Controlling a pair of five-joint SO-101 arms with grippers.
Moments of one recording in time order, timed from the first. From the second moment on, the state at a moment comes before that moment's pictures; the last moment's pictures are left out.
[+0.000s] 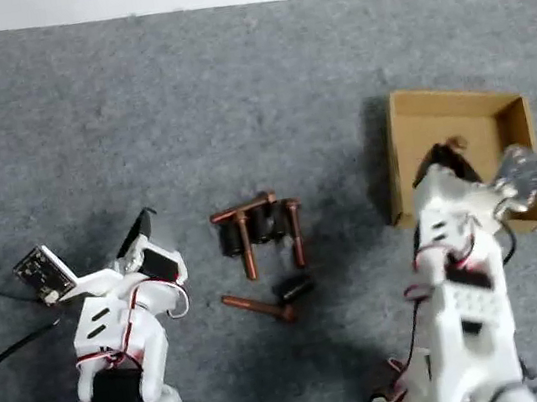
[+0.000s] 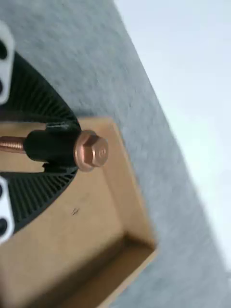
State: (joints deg) left arm 0.6 -103.3 95.7 32.0 48.7; right arm 14.8 -41.1 77.9 -9.9 -18.1
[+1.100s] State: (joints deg) left arm 0.6 -103.3 95.7 32.0 48.7; right arm -15.5 -66.7 86.7 11.6 -2.3
